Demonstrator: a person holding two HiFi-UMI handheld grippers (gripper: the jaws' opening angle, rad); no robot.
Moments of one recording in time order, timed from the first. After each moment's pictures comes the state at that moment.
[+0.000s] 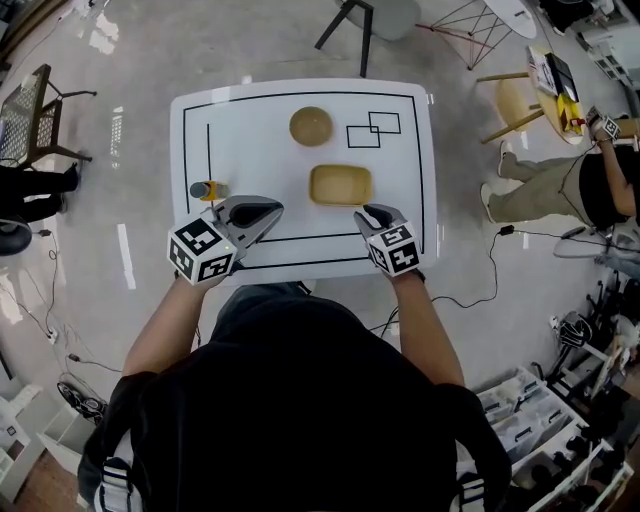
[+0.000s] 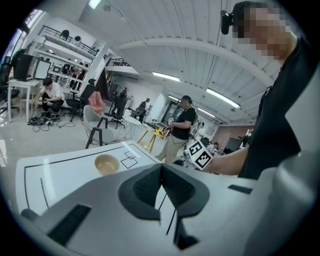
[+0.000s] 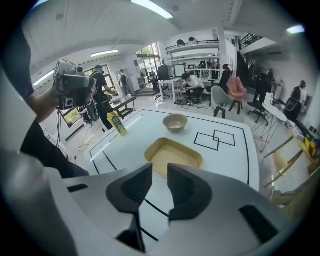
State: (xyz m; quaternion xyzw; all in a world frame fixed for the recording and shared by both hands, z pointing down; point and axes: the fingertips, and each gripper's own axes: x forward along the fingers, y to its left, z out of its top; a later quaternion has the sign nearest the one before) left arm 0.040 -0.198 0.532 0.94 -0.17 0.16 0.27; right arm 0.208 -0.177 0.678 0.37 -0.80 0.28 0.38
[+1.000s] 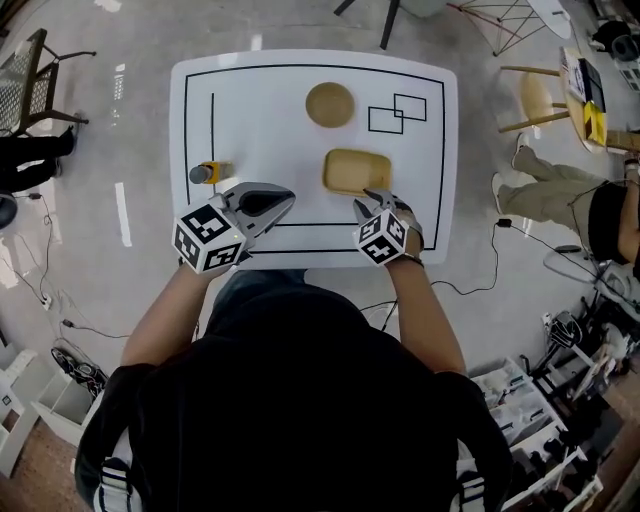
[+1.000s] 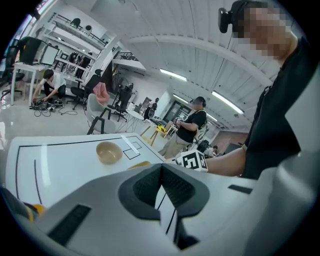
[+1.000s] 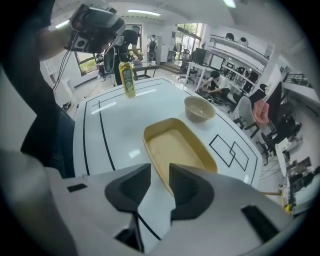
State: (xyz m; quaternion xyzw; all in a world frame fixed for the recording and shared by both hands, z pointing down) left arm 0.036 -0.208 0.582 0.92 -0.16 0.16 0.32; right arm 0.181 -0.182 0.756 0.26 -0.78 0.13 0.56
